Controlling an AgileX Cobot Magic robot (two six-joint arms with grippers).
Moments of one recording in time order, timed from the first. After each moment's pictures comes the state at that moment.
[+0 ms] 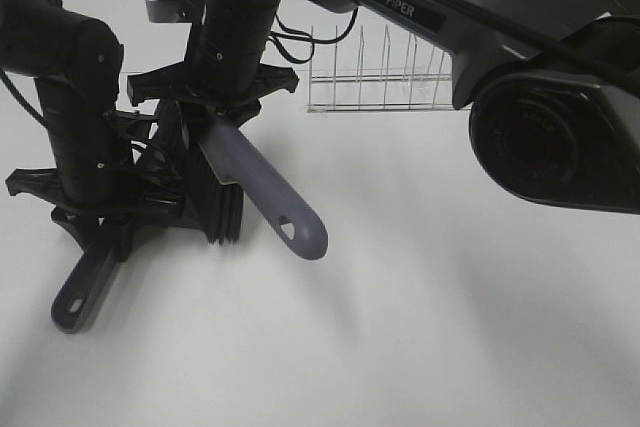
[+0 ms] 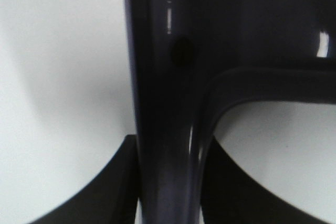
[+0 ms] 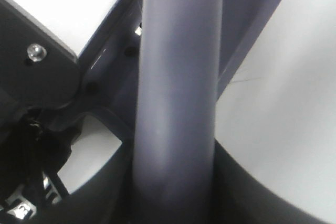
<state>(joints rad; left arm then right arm) -0.36 2.15 -1.34 0.05 0.98 -0.30 0.68 2.57 -2.44 0.14 1.21 0.17</state>
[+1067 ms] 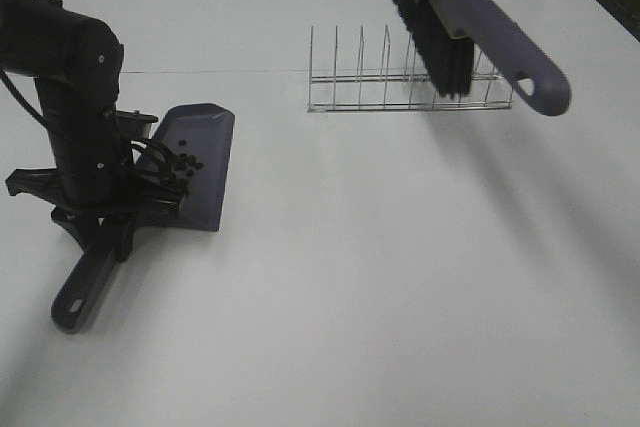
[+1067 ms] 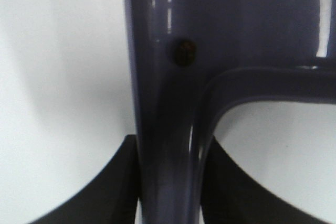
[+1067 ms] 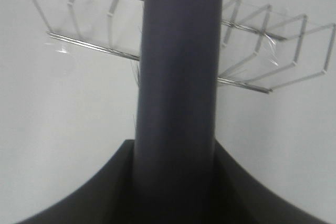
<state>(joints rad) -0.36 2.15 -1.34 0.05 0.98 -0.30 0.34 2.20 -2.16 -0.27 1.23 0.15</state>
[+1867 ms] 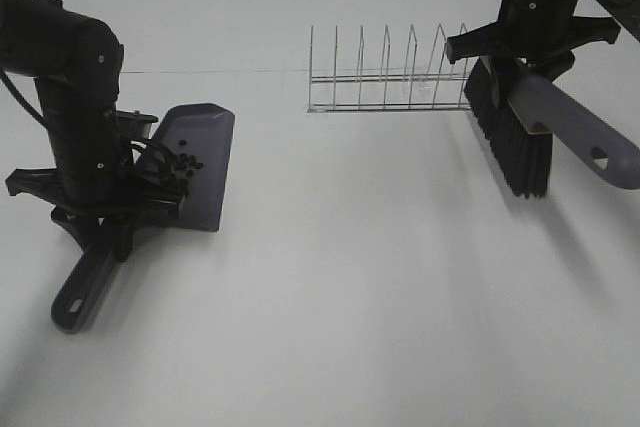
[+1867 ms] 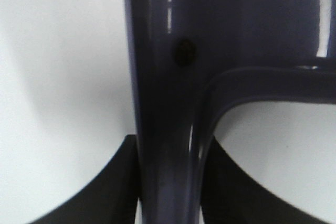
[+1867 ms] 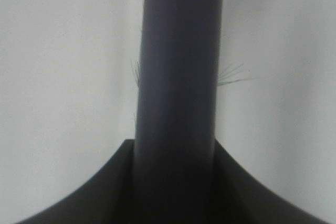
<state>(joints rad) -0.36 2.15 -1.34 0.05 0.98 -0.30 0.17 2.19 -1.82 -0.18 1.17 0.17</state>
